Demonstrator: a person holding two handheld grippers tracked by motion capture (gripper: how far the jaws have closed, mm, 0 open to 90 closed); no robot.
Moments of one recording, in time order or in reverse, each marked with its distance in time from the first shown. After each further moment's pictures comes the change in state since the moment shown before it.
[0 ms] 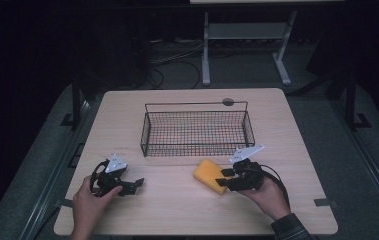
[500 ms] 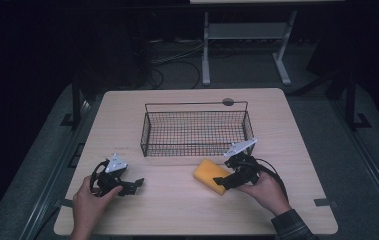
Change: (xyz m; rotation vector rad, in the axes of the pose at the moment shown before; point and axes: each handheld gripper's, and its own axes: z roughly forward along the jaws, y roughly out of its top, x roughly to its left) left arm 0.000 0.000 0.000 -0.002 0.001 -0.002; right arm -0.005 0.017 0.007 0.069 -0.062 -0.008
